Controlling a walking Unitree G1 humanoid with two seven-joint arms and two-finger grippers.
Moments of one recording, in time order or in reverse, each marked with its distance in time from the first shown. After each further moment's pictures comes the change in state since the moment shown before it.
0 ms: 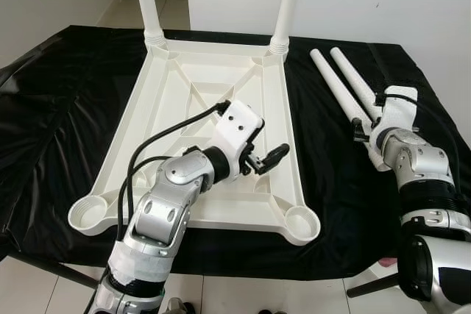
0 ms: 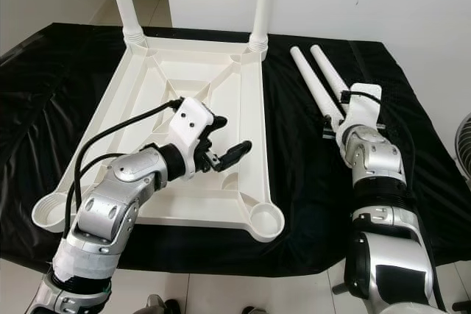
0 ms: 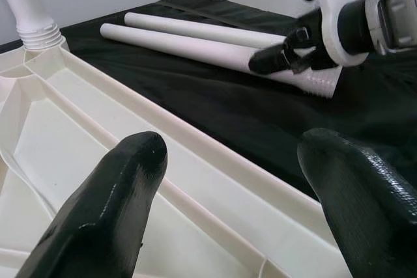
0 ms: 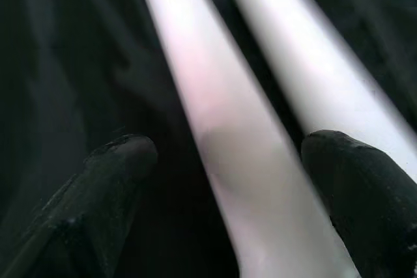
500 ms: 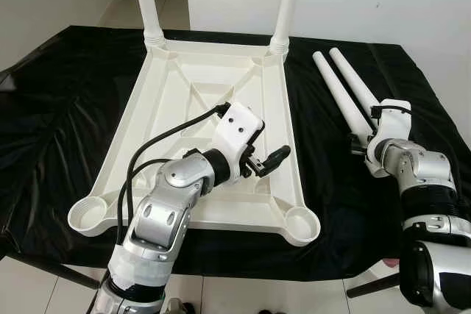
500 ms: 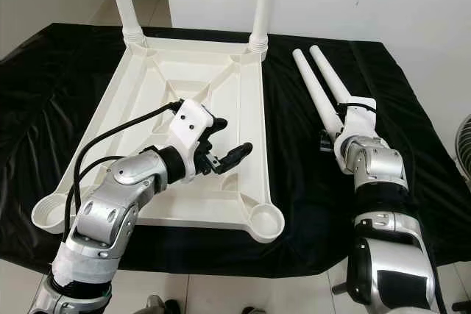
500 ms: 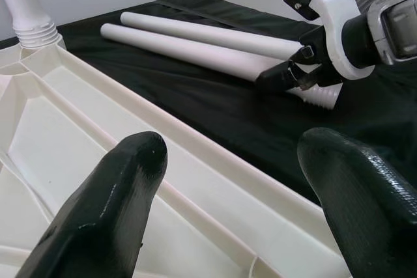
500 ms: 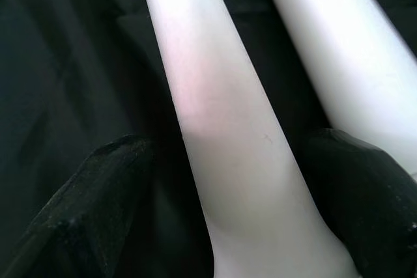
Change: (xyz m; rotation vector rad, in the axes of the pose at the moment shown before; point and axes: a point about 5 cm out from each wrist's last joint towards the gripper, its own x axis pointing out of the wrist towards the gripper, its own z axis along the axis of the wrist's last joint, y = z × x) left arm -0.001 -0.003 -0.001 -0.017 0.005 -0.002; right arm -0.003 -0.001 -0.015 0.032 0.167 0.106
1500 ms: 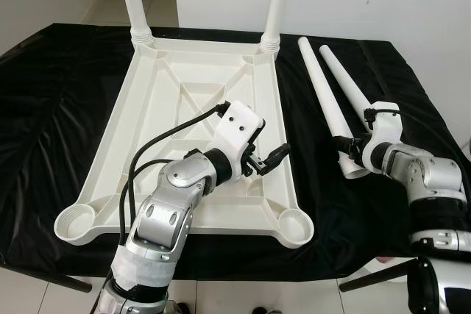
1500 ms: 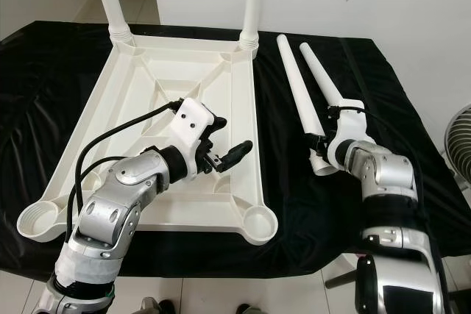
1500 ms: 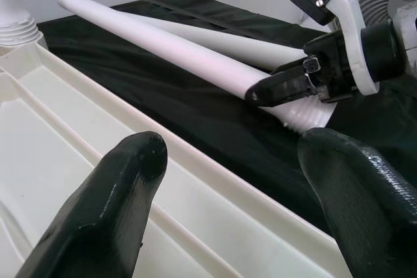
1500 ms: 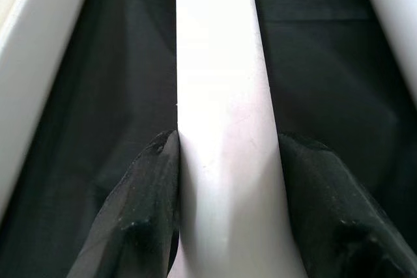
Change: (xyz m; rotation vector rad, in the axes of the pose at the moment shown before) left arm 0.001 -0.001 0.001 -0.011 -0.002 0.004; right arm -0.016 0.022 -0.002 0.021 -0.158 0.332
